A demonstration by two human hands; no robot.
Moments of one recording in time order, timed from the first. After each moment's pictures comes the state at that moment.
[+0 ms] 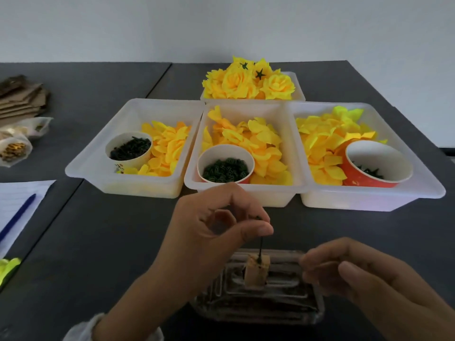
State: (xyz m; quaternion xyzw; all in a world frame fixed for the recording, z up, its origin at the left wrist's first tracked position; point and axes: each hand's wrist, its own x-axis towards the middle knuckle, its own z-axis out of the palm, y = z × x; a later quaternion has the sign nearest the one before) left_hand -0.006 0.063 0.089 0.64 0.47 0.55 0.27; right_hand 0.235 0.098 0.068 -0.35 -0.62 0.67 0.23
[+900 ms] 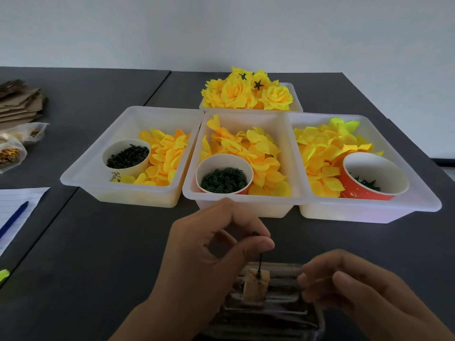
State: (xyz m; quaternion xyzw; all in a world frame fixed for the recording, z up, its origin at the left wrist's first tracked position) left_hand 0.000 0.056 0.095 0.64 0.51 0.54 0.22; right_hand 0.228 0.106 0.068 -0.35 -0.59 0.70 0.21
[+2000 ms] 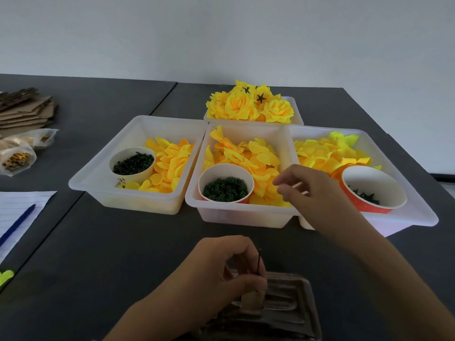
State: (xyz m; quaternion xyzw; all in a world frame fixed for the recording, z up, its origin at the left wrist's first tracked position) left_hand -0.016 0.064 0.070 0.67 0.55 0.31 0.39; right_hand 0.159 0.197 0.095 -0.44 -0.81 0.29 0.27
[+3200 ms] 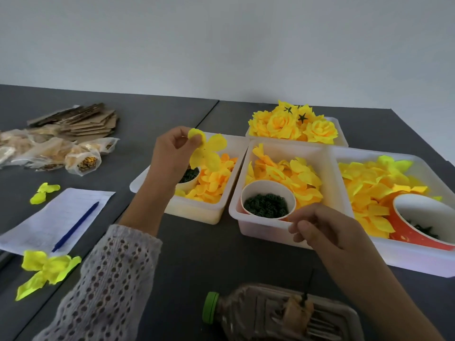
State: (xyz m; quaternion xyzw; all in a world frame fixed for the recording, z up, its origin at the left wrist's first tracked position) left_hand -0.162 0.143 0.118 0.41 0.66 0.62 0.15; right_hand 0.127 0.143 0.094 -0.38 -0.76 0.40 0.34
